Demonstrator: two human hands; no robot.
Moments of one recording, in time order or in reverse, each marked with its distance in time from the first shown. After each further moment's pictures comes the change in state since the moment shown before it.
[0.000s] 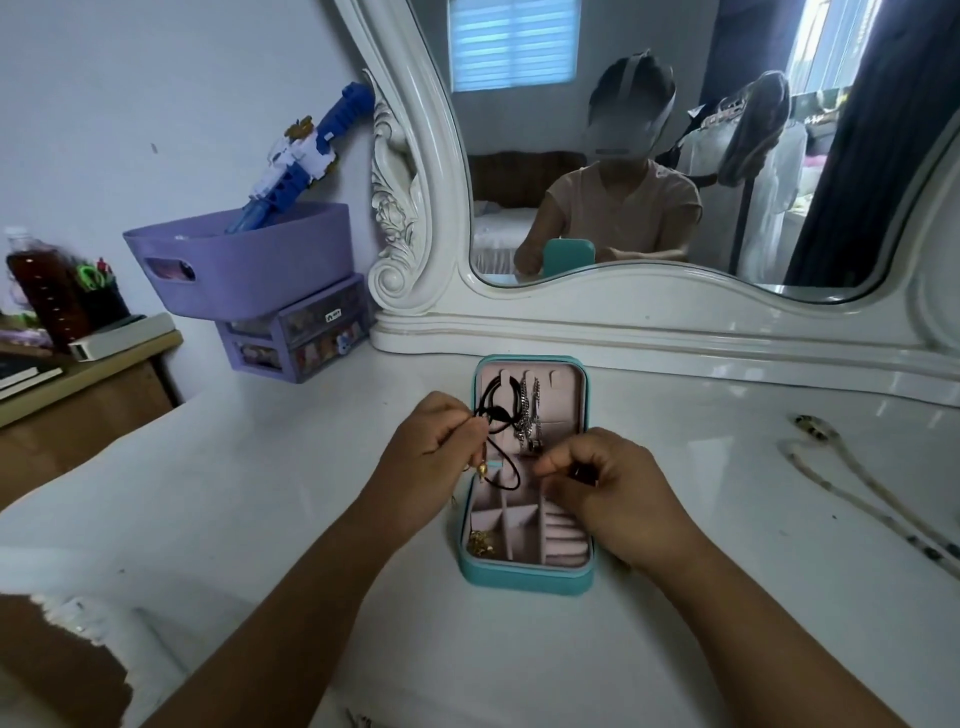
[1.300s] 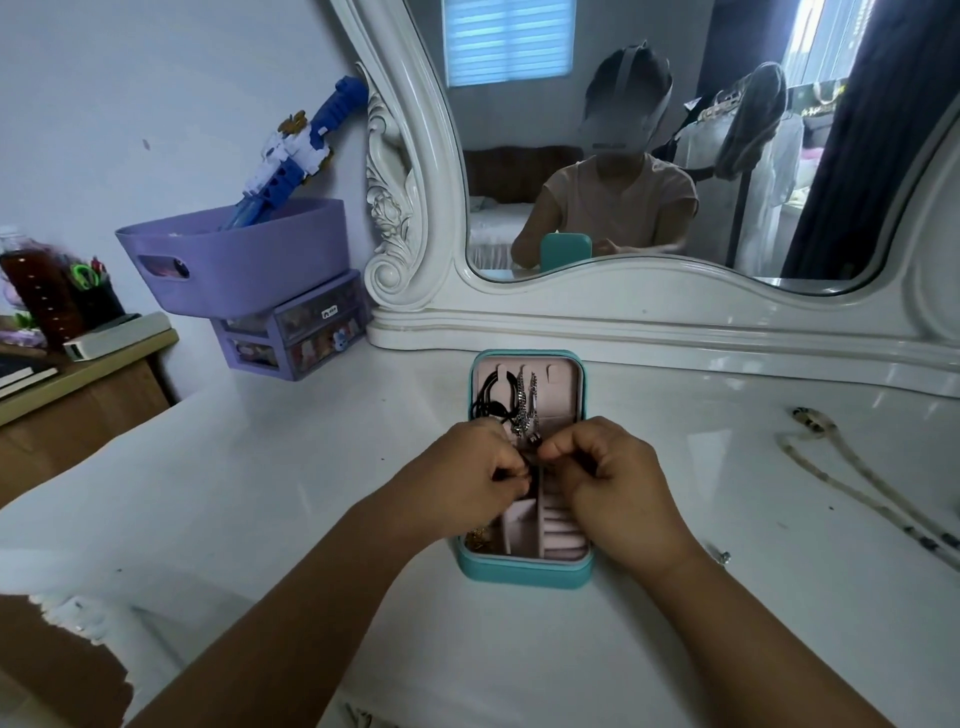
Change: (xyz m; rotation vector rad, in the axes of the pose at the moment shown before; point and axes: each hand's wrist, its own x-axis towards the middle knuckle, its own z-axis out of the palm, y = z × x) left_hand 0.005 0.009 0.016 0.377 -0.395 0.081; right_hand 0.000 -0.001 0.008 -0.017 0.161 -0.059
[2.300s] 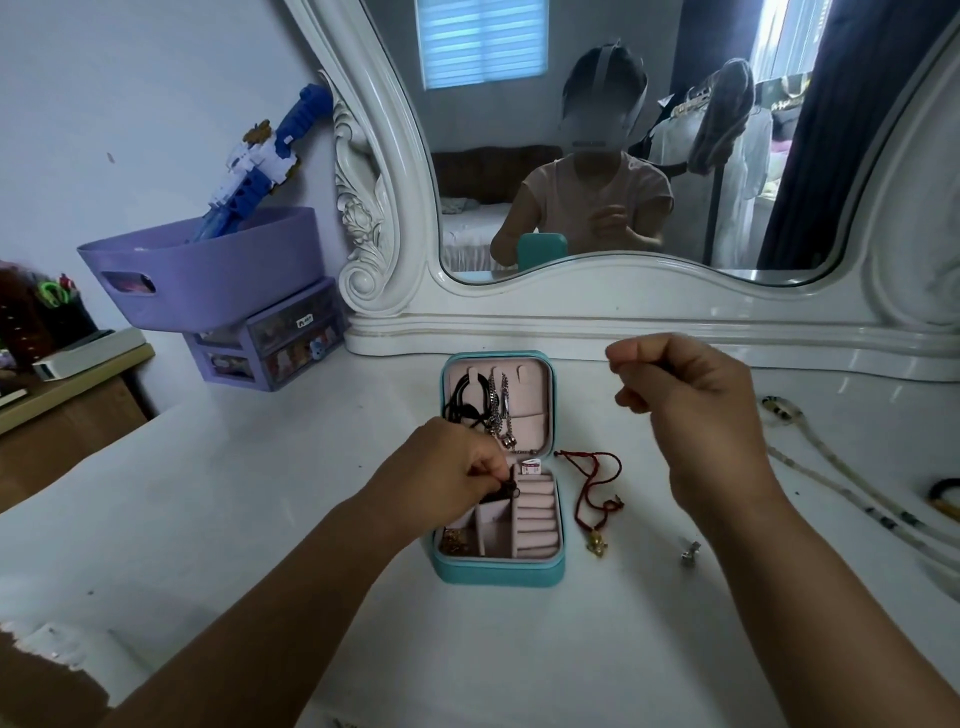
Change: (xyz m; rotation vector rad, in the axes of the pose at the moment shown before) left_hand 0.005 0.000 0.001 -0.031 0.036 0.010; right_hand 0.017 -0.030 -0.062 0.405 0.353 0.134
